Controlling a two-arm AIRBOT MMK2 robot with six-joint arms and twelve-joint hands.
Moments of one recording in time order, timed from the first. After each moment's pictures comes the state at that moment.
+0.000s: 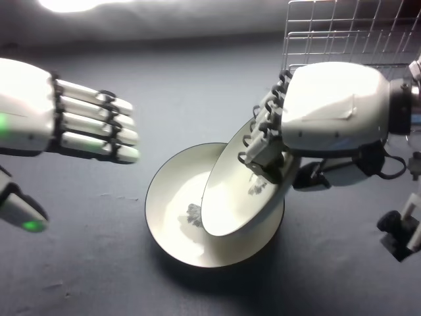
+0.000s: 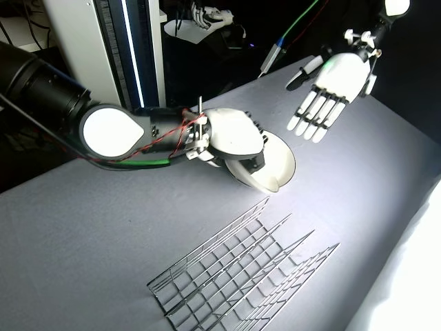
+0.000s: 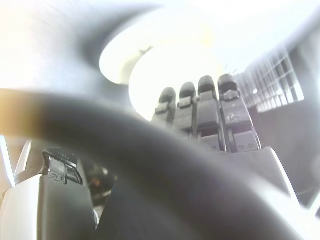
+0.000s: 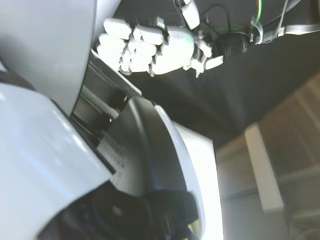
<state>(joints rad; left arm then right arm) 0.30 -0.91 1.46 1.78 -1.03 -0.20 -0.41 -1.07 1.11 -0.88 0.58 -0.34</state>
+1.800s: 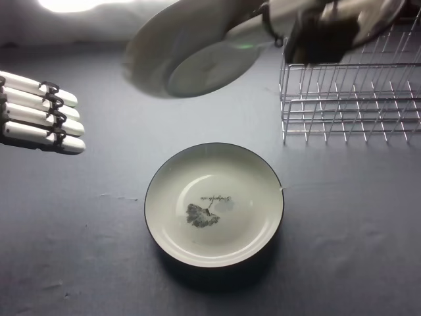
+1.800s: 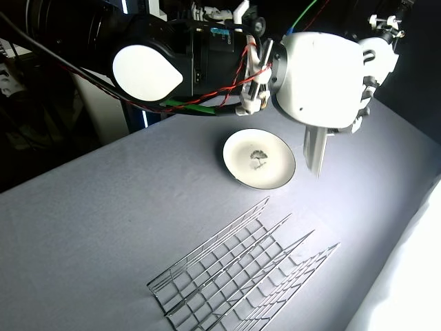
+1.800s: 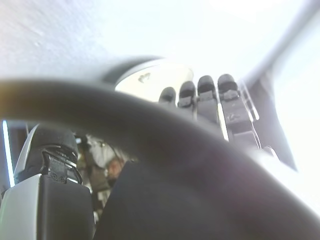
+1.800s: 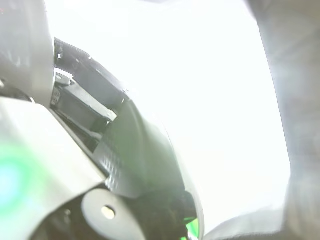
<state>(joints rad) 0.30 -0.85 1.57 1.82 -1.10 -0.21 -0.06 -1.09 1.09 -0.05 0.26 -0.33</state>
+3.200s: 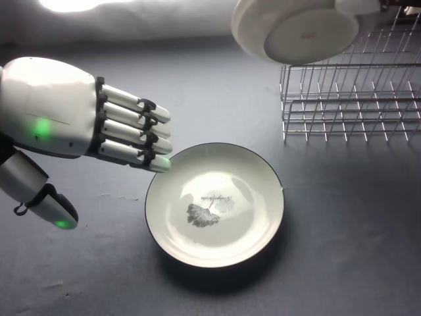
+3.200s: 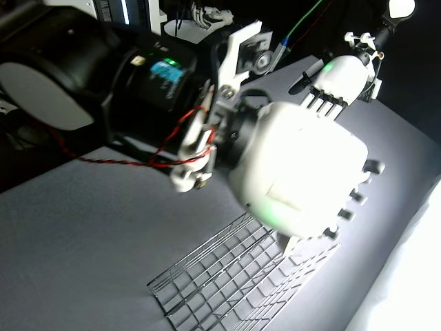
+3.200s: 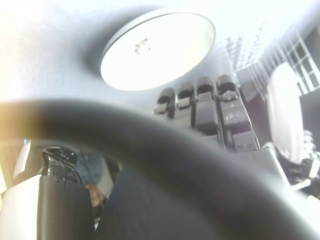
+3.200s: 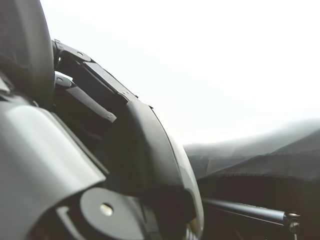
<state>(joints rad) 0.26 -1.00 1.51 1.83 -1.07 -0.10 -0.03 -0.95 1.18 0.04 0.07 -0.33</state>
